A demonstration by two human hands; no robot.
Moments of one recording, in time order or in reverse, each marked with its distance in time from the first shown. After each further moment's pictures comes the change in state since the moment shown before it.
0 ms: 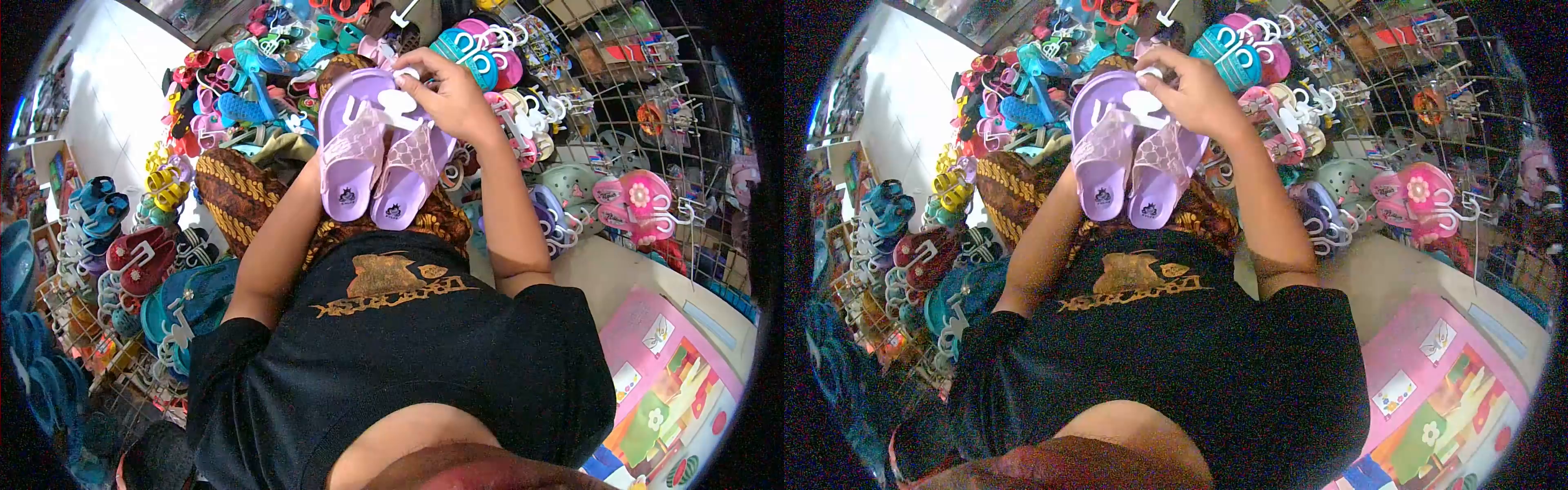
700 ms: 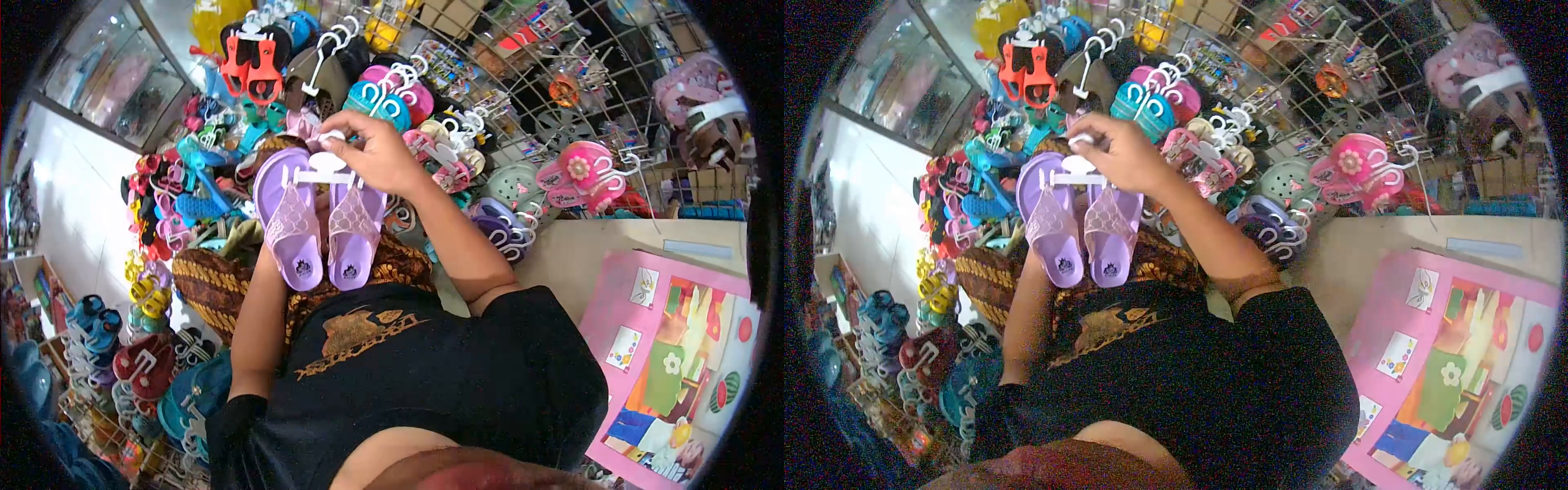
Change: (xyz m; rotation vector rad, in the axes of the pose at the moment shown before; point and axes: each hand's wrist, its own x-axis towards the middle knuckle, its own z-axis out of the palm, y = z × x) left_hand 0.001 0.007 -0.002 -0.010 0.047 -0.017; right_hand -0.009 -0.019 -0.014 0.234 0.147 0.082
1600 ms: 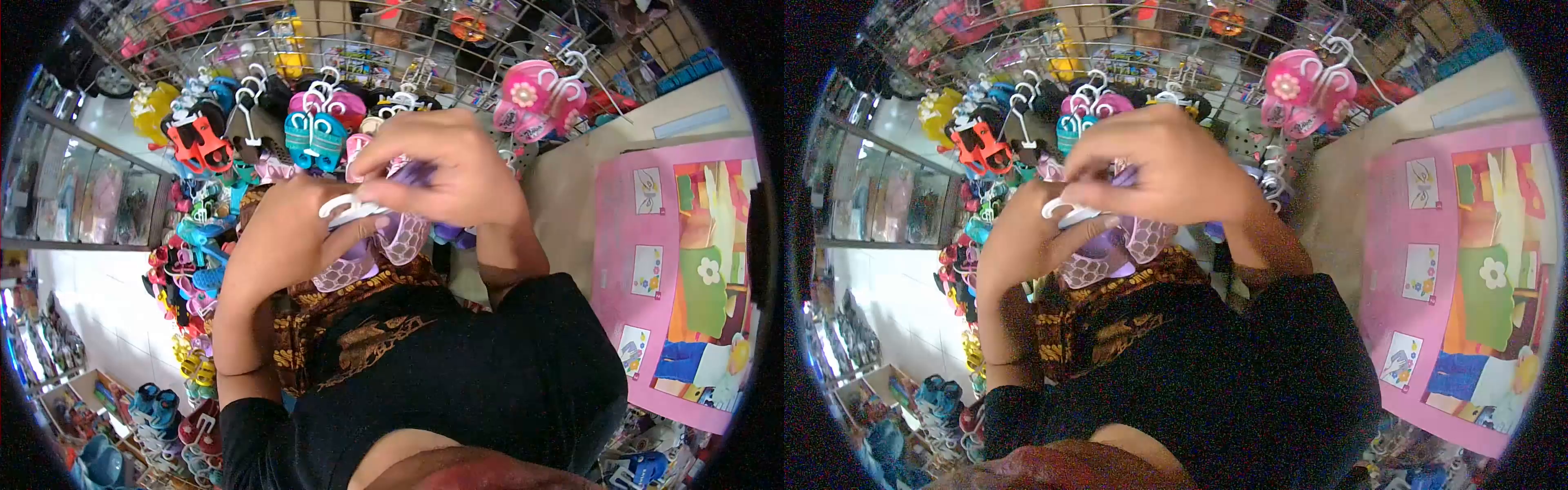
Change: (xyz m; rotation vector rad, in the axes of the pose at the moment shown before) left_hand -0.057 0.042 0.268 1.933 -0.757 0.693; right_hand -0.106 -0.114 -0.105 -0.391 0.242 -0.514
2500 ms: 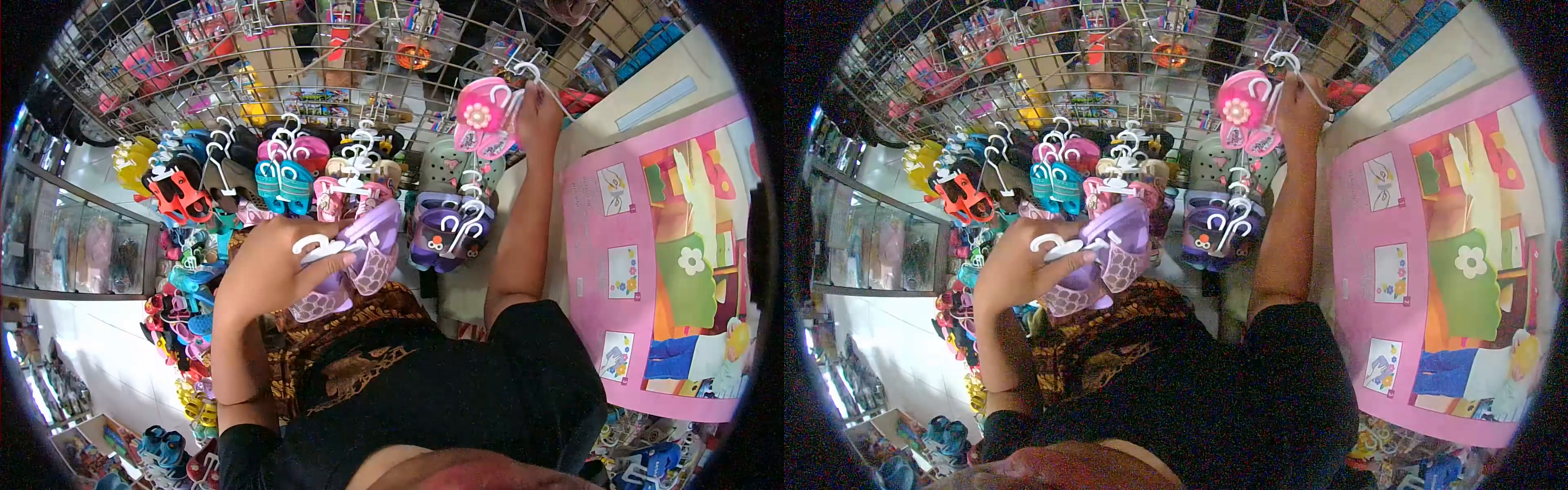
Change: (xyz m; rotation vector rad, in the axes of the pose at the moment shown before) left_hand 0.026 0.000 0.009 -0.139 -0.141 0.013; right_hand -0.133 0.155 -0.192 -1.020 0.815 0.474
